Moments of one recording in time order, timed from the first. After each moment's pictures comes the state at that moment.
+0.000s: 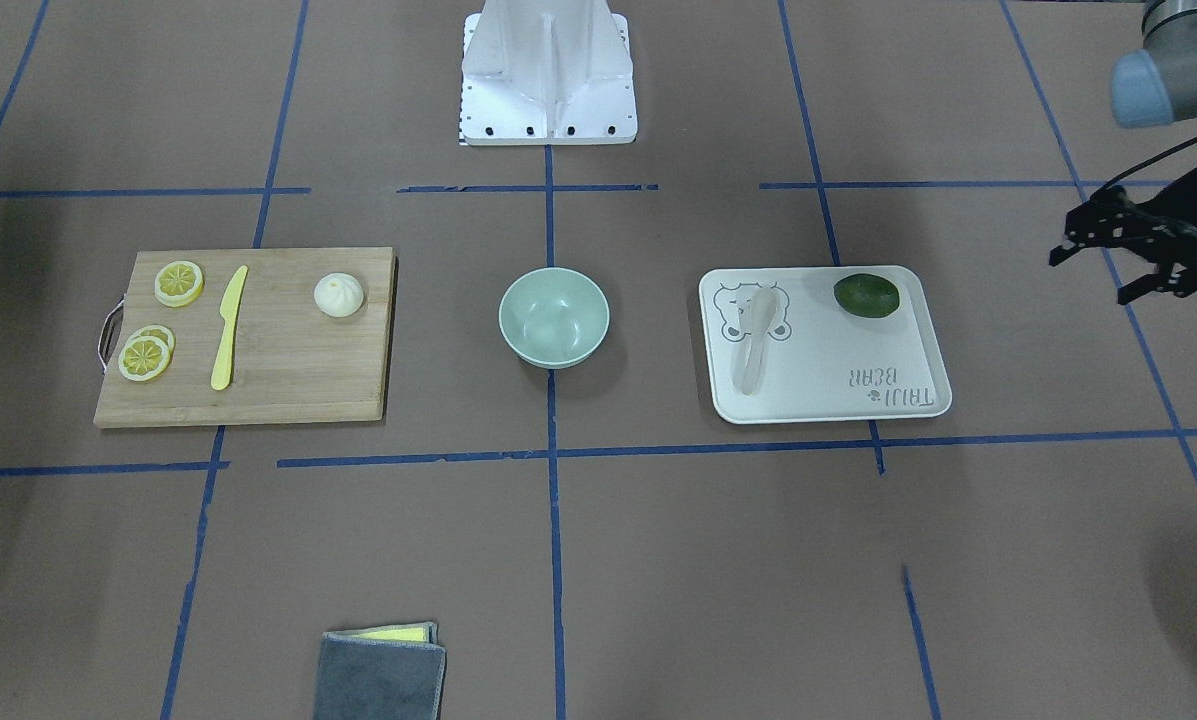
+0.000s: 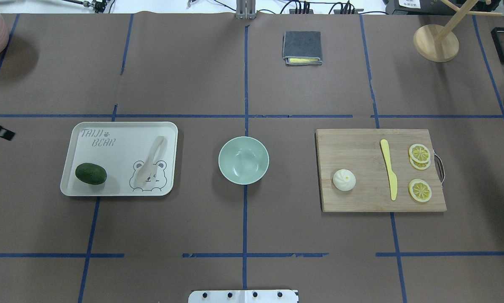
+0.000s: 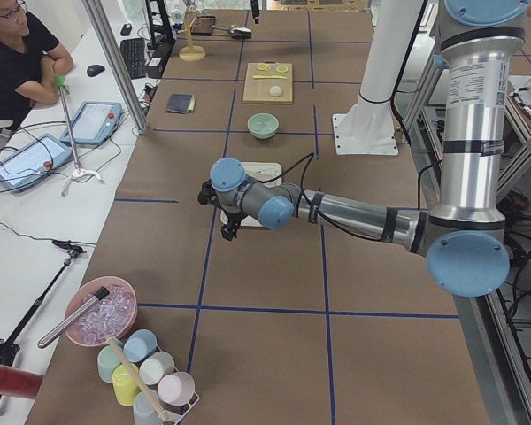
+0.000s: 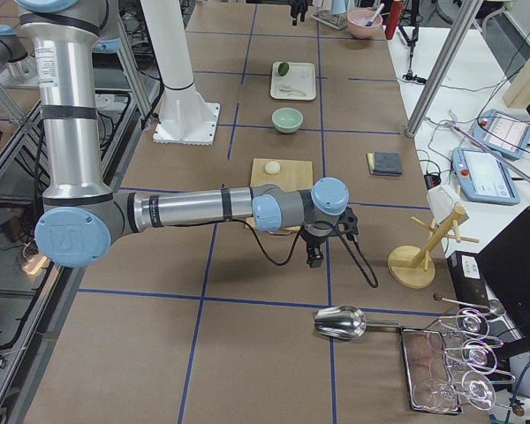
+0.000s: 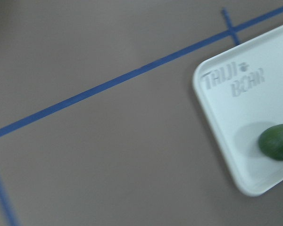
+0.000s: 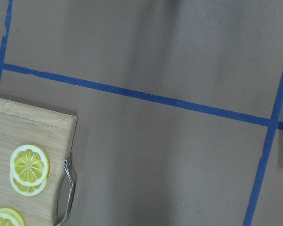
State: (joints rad) left arm -1.14 -1.62 -1.75 -1.95 -2.48 -0.25; right arm 1.37 -1.54 1.64 -1.49 2.46 0.05
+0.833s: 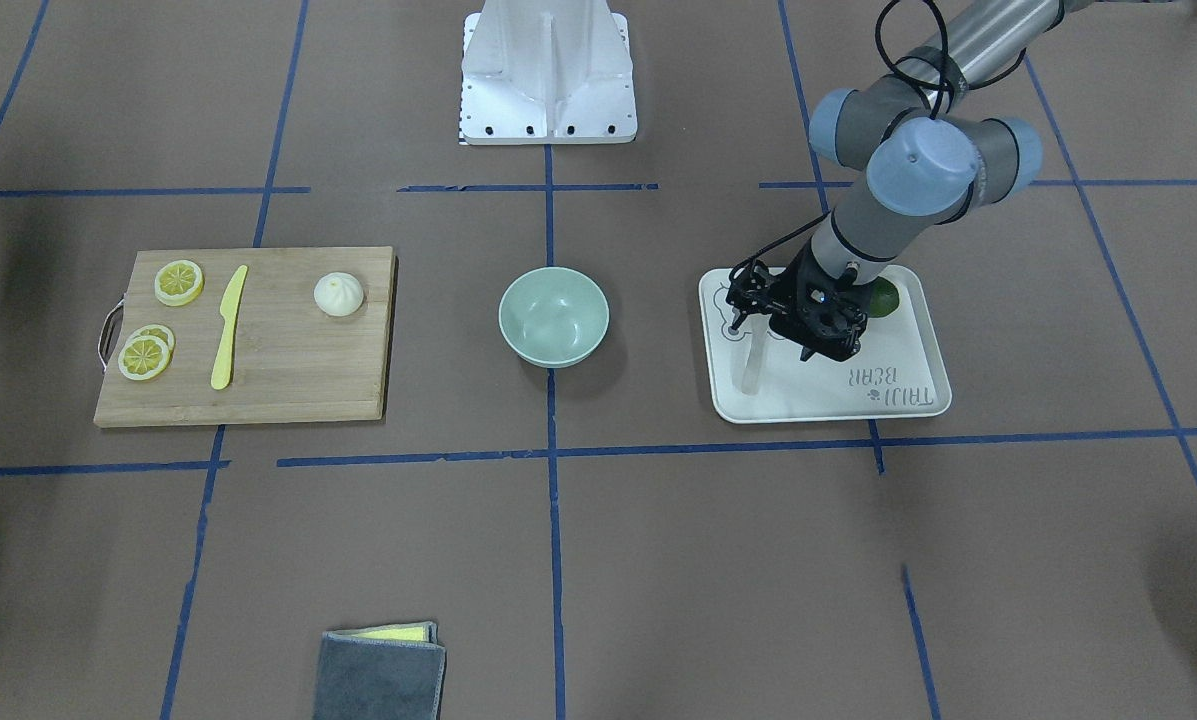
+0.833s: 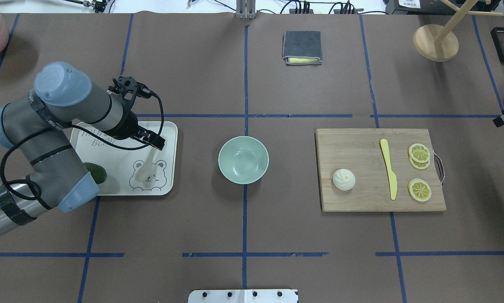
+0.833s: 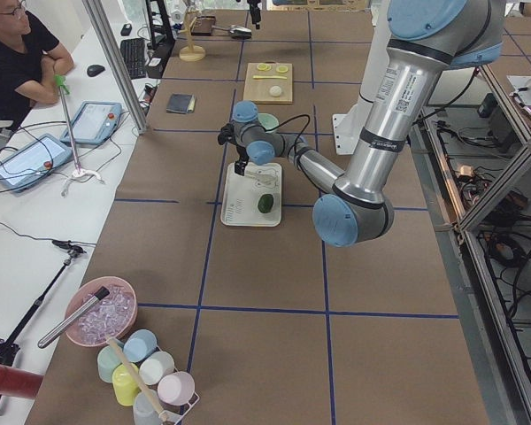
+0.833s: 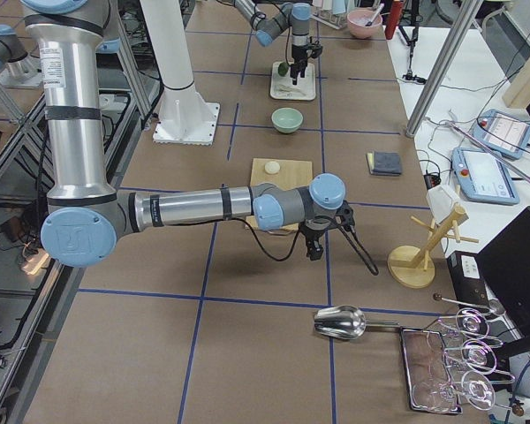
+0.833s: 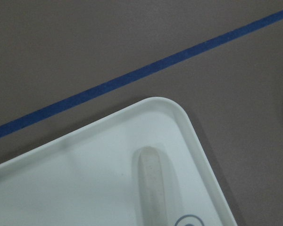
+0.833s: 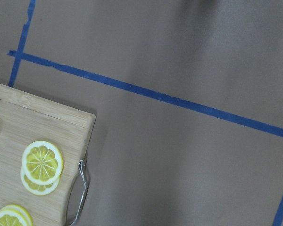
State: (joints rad) left arm -0.72 -1.98 -1.63 -1.98 -2.05 -0.70; right arm 1.33 -1.53 1.64 -1.44 2.47 0.05
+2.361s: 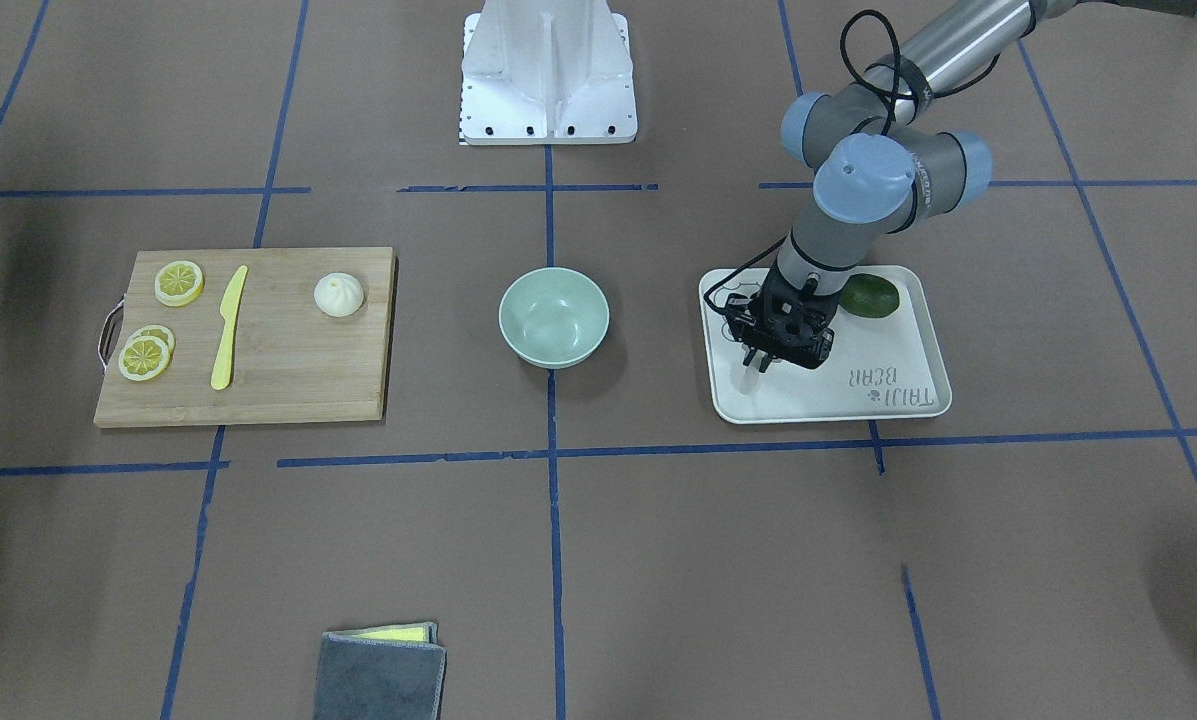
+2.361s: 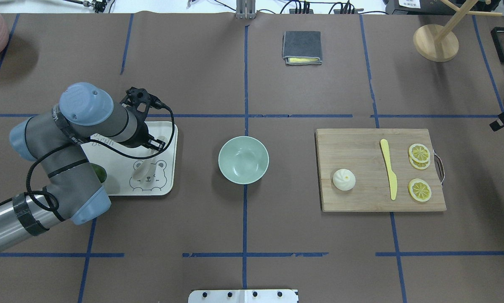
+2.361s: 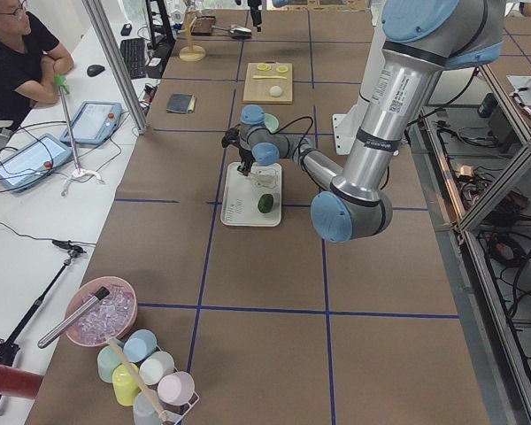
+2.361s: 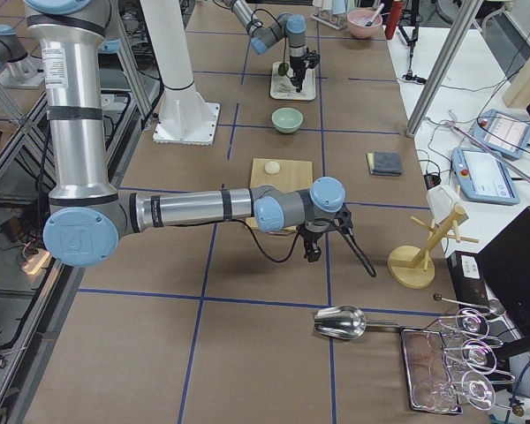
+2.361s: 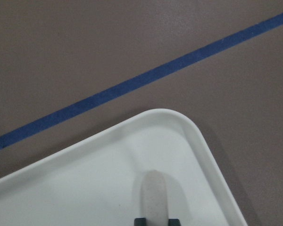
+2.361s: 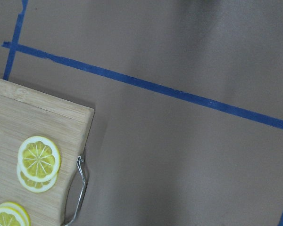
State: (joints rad) left arm -0.66 -1.99 -1.59 -1.98 -1.94 -0.70; right arm 1.31 -1.53 1.62 -1.44 2.47 0.05
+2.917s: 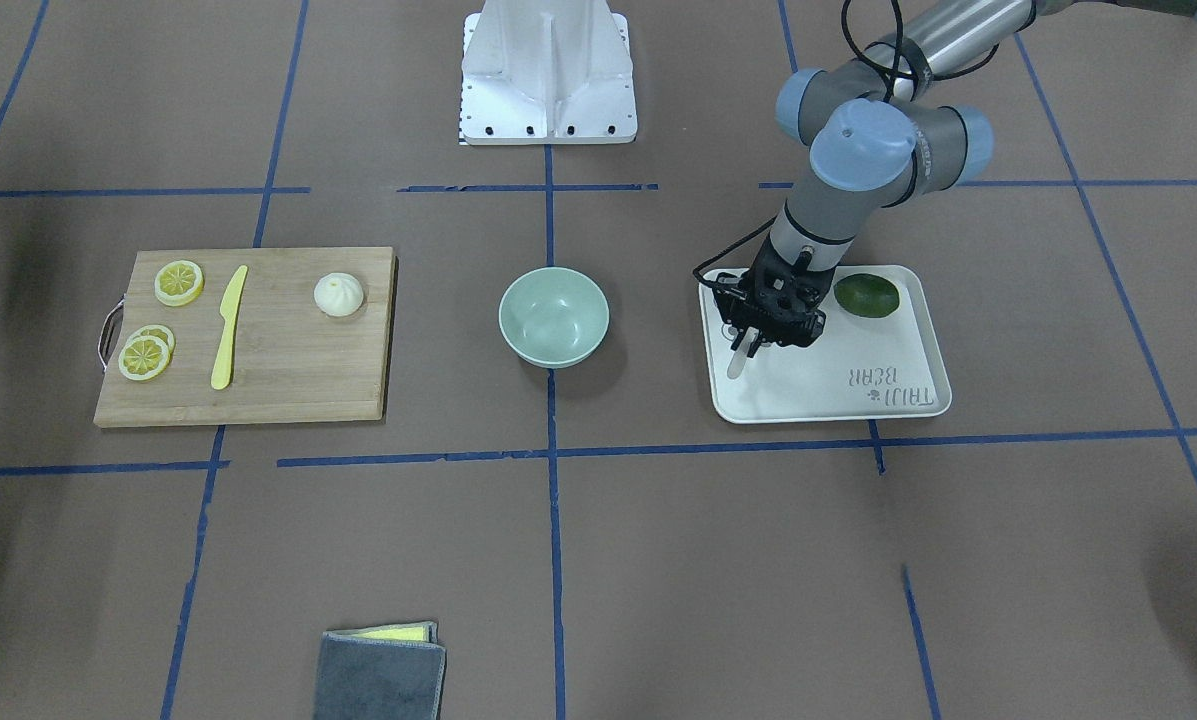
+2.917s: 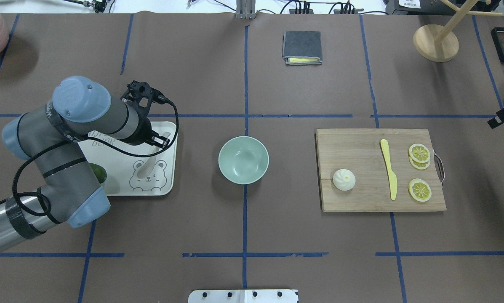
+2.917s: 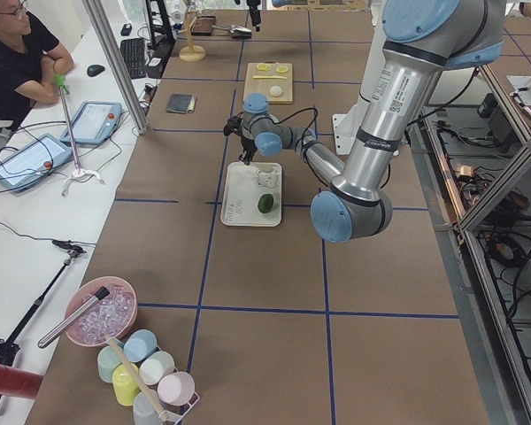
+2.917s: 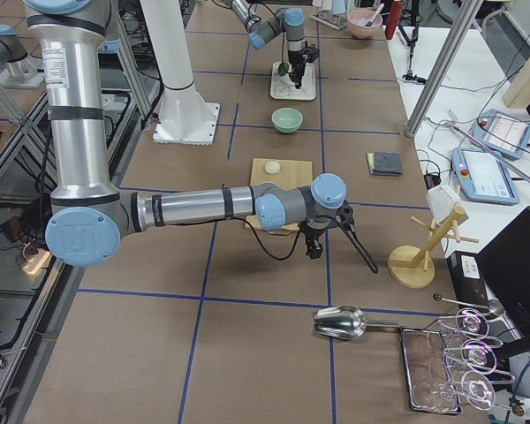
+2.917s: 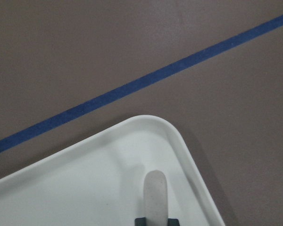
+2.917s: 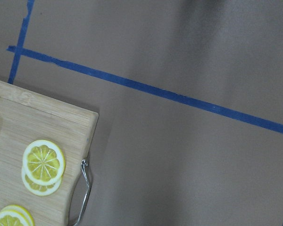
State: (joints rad) left arm -0.66 -2.00 -1.71 -1.92 -1.94 -0.71; right arm 1.31 -1.52 1.64 -1.43 2.47 0.07
